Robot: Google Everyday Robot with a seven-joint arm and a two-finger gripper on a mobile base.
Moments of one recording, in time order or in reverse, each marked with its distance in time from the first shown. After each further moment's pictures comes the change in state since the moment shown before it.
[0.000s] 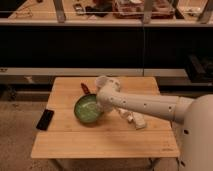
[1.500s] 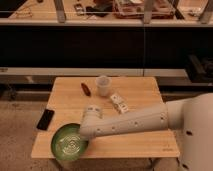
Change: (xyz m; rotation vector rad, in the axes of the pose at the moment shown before) arm -0.150 -0.086 -0.005 0.094 -0.053 -0.403
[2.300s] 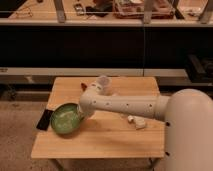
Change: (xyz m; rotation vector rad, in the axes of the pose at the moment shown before) arm 0.131 0.024 0.011 0.083 0.009 0.251
